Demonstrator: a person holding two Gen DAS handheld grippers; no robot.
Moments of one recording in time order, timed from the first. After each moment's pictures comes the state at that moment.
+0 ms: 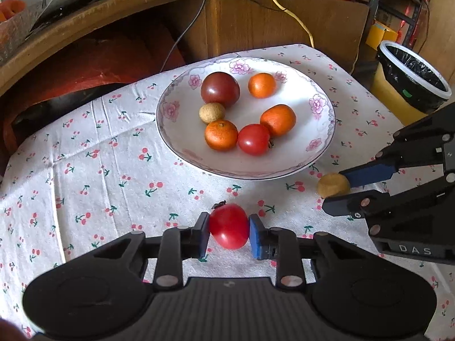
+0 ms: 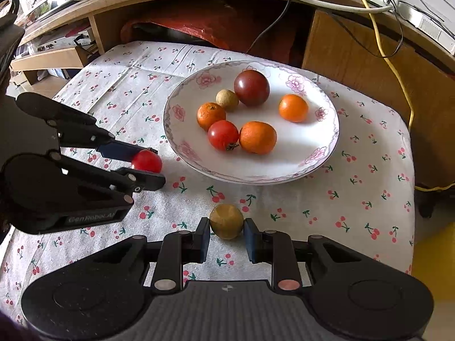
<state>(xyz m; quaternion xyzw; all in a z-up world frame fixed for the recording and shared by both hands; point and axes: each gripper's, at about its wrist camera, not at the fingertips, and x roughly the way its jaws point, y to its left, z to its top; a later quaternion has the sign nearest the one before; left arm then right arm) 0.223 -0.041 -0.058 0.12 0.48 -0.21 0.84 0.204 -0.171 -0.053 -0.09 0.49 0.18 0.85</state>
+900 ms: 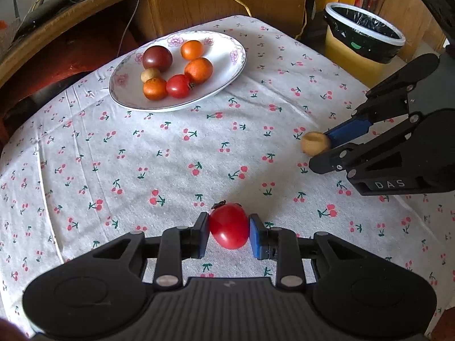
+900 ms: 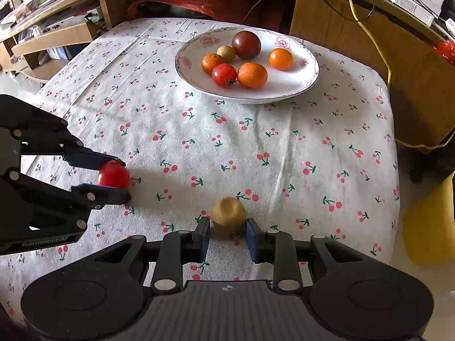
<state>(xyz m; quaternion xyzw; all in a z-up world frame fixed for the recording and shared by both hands) 0.133 -0.054 -0.047 0.17 0.49 -0.26 0.81 0.138 -0.194 -0.055 -0.10 0.52 0.16 0.84</state>
